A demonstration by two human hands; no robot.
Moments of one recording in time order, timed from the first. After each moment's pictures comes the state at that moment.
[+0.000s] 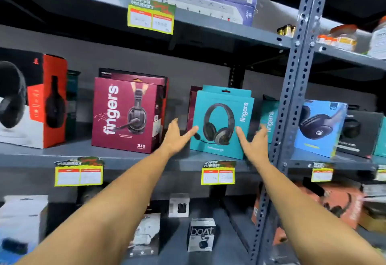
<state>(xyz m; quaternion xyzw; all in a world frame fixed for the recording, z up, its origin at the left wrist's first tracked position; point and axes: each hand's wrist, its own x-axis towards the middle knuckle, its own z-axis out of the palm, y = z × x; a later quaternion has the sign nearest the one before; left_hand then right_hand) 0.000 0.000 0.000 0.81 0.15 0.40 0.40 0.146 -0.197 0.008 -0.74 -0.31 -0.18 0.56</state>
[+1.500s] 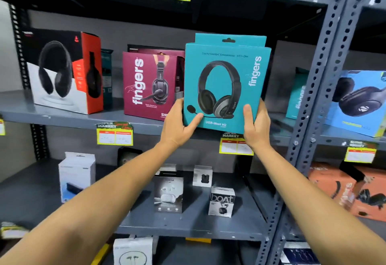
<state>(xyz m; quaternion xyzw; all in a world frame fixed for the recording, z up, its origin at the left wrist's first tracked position) -0.068 -0.033 -0.047 0.77 0.07 0.60 0.22 0.082 -0.192 -0.021 -0.60 -0.46 -0.22 0.62</state>
